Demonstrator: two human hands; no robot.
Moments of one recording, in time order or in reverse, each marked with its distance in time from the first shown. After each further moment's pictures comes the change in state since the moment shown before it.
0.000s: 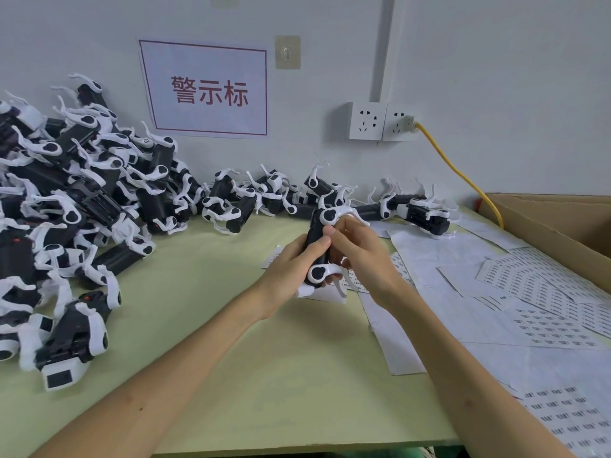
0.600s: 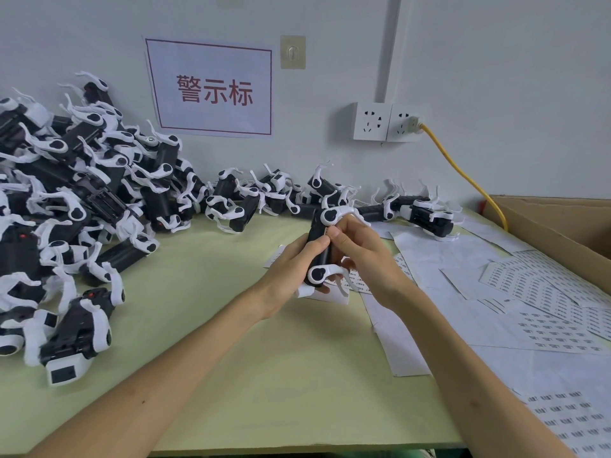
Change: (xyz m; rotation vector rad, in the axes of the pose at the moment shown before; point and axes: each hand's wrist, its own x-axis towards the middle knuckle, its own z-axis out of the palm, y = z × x) left_hand -0.001 0.000 -0.003 -0.038 0.006 -0.019; right_hand 0.001 -0.002 -0.002 0.041 -0.084 0.034
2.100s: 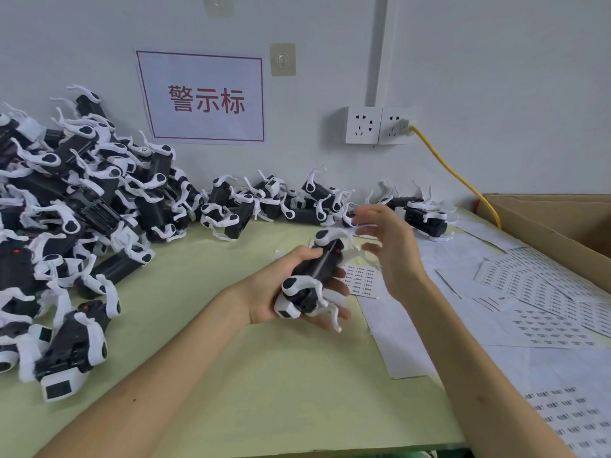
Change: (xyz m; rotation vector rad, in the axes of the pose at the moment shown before) left_hand -0.002 0.013 -0.017 -0.319 -0.444 -0.495; right_hand 0.007 -0.002 -0.030 0.279 0.362 0.053
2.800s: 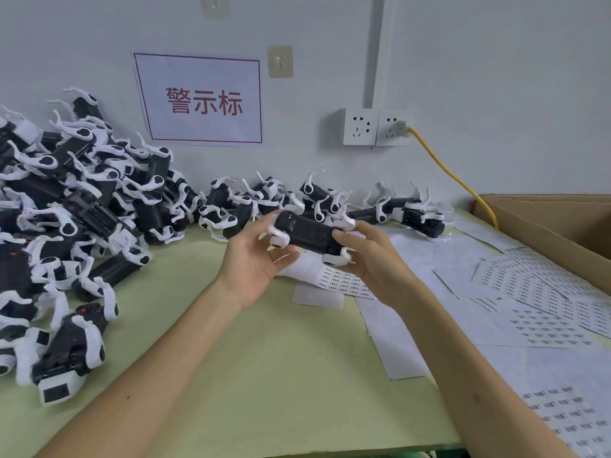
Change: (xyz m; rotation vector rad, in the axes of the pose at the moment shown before) left_hand 0.000 0.013 -0.023 -0.279 0.373 0.646; right_hand -0.005 0.008 0.009 0.040 -0.176 0.226
